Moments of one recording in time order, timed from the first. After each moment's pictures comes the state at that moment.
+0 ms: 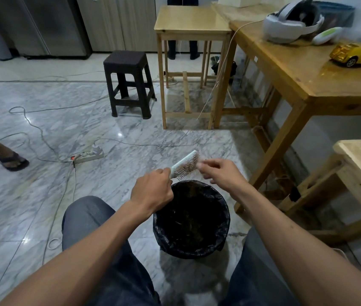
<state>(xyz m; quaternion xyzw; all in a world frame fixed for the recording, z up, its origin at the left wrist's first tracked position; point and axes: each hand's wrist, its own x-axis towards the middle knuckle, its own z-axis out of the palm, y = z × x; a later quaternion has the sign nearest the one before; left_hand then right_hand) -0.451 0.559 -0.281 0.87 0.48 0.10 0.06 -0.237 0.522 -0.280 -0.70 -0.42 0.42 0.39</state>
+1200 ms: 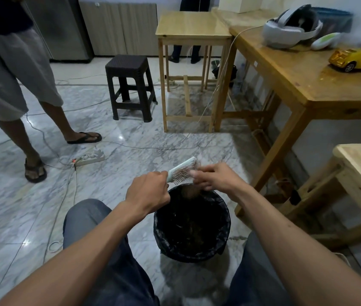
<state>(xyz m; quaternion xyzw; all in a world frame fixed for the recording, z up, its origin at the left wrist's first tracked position) -0.461 0.563 -0.270 0.88 0.47 0.07 0.04 -0.242 0.528 -0.274 -0.67 -0.42 0.50 0.35</state>
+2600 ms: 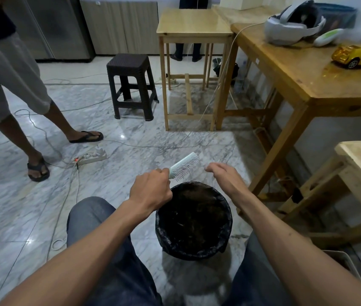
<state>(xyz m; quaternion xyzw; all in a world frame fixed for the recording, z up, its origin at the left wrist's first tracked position) -0.455 0.563 -0.276 0.87 0.48 0.08 0.01 -0.241 0.515 -0.285 -0.72 -0.40 0.41 0.39</state>
